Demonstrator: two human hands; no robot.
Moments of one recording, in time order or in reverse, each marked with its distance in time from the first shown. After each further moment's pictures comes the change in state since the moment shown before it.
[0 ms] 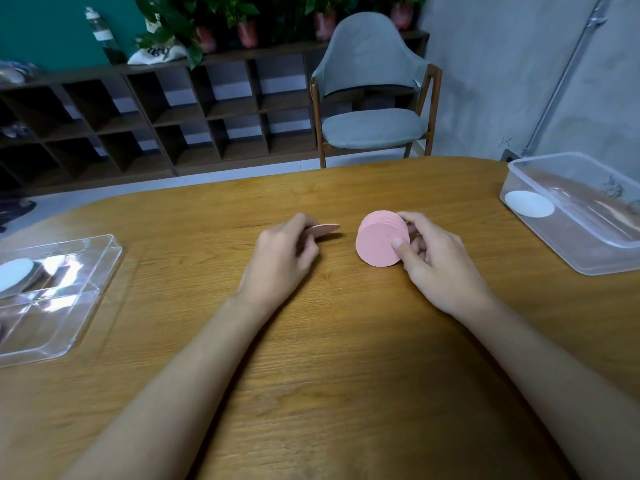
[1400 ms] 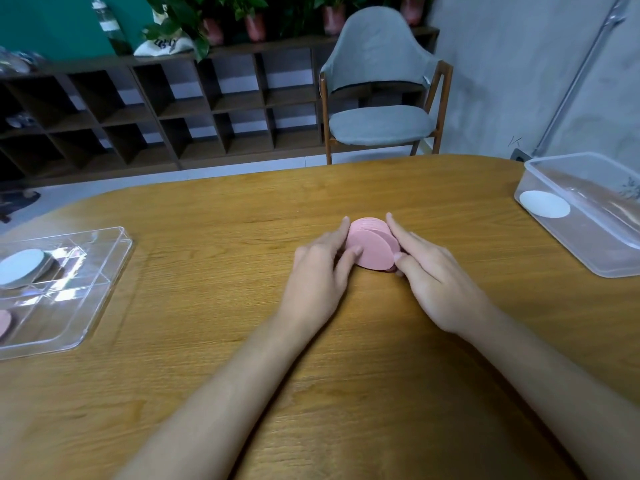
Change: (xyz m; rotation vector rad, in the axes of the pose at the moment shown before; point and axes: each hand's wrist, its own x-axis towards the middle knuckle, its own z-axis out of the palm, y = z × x) left_hand -0.022 0.049 0.004 -0.174 -0.091 -0.191; right_hand -0.016 -0.032 0.010 0.054 -0.223 0.031
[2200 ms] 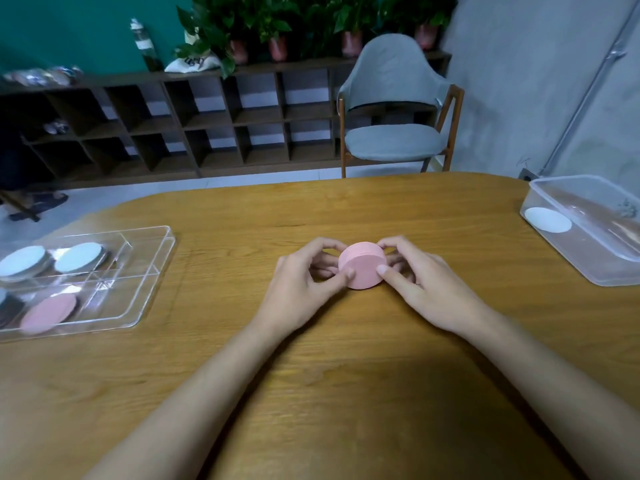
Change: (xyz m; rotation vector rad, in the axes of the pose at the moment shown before) left_hand -0.031 -0.017 -0.059 -0.306 -0.051 -0.092; right_hand -0.007 -0.029 0.010 -0.094 -0.048 -0.108
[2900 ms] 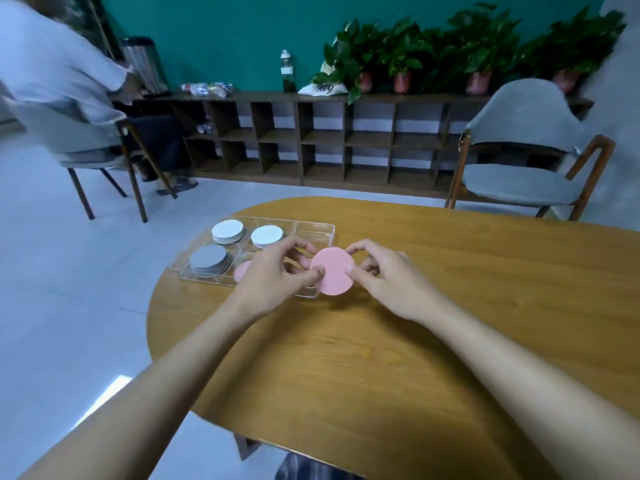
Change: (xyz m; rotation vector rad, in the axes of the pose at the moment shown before) left_hand -0.113 -0.031 -0.263 0.206 0.214 -0.216; right_hand 0.070 -0.224 0.153 0.118 -0.154 -0.246
